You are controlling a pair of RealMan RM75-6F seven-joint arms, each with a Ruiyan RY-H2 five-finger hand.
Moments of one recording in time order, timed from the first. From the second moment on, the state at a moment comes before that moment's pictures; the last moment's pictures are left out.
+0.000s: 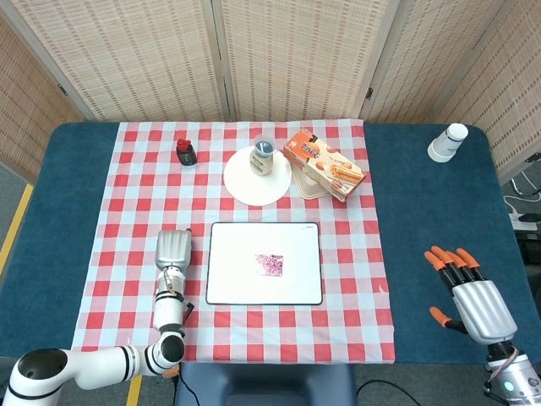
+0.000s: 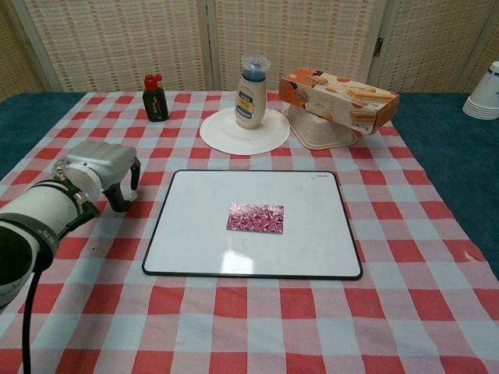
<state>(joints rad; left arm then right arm) -0.83 -1.89 -0.30 -1.26 0.54 1.25 1.06 0.11 -1.04 -0.03 -1.72 -1.64 1.42 -0.06</state>
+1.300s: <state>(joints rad) -0.97 -2.07 -0.34 -1.46 0.62 1.33 1.14 0.09 -1.03 -0.05 -1.72 -1.71 1.46 -0.03</state>
